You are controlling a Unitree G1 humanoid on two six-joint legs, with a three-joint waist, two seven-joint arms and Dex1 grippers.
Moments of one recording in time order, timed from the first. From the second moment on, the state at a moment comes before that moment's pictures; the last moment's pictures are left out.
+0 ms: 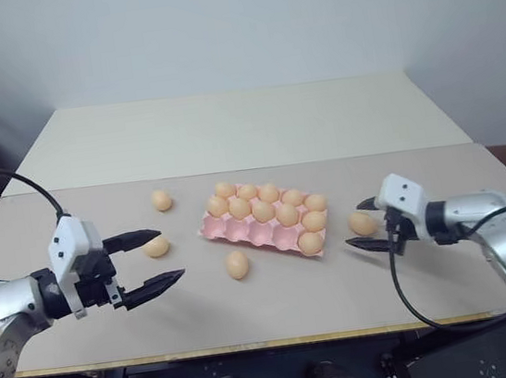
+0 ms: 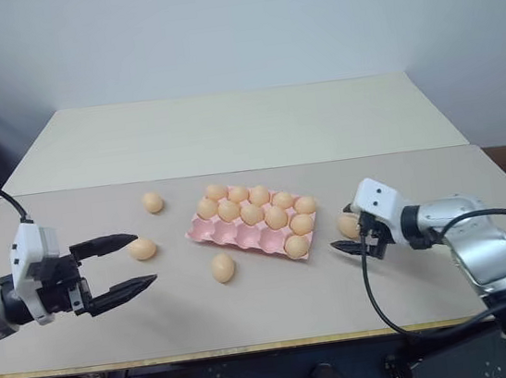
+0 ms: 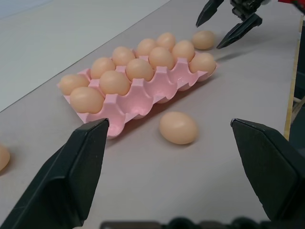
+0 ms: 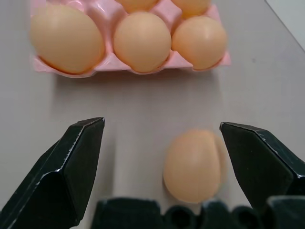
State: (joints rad) left arm 0.01 0.93 0.40 -0.44 -0.71 0.53 -1.04; right arm -0.43 -0.83 0.13 0.00 0.15 0.42 0.93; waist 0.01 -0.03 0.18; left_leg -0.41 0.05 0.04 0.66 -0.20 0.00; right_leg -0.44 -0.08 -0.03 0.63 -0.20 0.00
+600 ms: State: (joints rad) left arm -0.02 0.93 0.39 -0.41 -0.70 0.52 -1.06; right arm -0.47 -0.78 0.09 -0.11 0.18 0.49 0.91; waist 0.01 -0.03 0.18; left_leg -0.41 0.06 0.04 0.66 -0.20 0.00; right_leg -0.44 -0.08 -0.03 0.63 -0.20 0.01
